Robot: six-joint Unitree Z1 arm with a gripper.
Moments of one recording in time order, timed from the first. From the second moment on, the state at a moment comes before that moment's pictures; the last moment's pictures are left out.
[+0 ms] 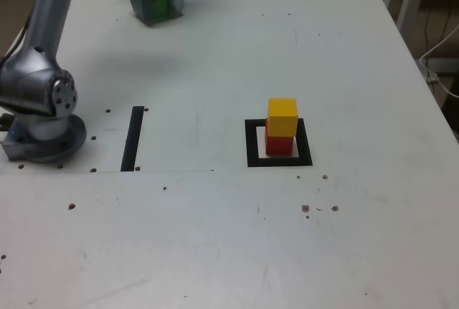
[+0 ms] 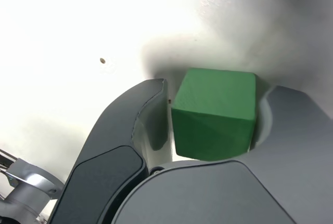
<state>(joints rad) 1.21 2.43 -2.08 1.54 0.12 0.61</state>
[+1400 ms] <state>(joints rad) 0.79 2.15 -1.89 1.57 0.13 0.52</state>
